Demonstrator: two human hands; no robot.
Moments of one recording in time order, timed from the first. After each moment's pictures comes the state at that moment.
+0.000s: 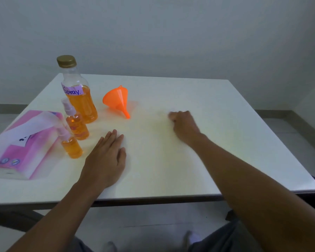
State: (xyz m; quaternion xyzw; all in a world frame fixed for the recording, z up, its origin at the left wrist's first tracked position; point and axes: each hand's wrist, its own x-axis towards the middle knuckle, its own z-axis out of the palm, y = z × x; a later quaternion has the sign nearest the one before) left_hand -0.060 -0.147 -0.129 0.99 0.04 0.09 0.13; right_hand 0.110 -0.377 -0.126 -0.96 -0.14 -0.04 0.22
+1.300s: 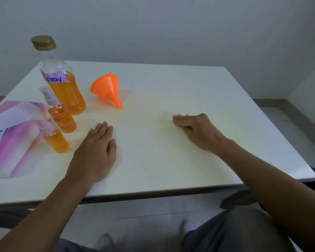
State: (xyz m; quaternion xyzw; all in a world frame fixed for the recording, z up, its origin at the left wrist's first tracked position) left_hand -0.053 -0.143 -0.138 0.99 0.03 0.09 0.11; right_hand 0.055 -0.443 -0.112 -0.93 -0.28 -0.06 0.23
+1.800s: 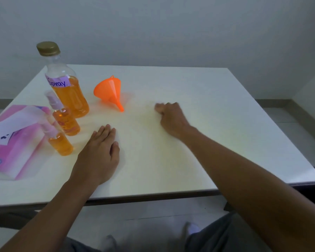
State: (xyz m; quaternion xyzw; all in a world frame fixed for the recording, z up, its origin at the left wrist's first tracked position) left_hand -0.052 -0.144 -0.139 0.99 0.04 0.09 0.13; right_hand 0.106 -0.356 -0.127 -0.95 -0.20 -0.06 0.23
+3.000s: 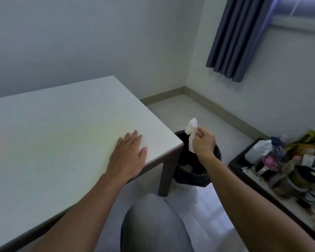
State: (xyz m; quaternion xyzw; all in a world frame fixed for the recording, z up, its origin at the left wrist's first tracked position) left_hand -0.030 -0.491 -0.120 0.96 -0.25 -0.01 0.16; right_hand -0.057 -0.744 -0.149 -0.78 0.36 -0.26 0.45
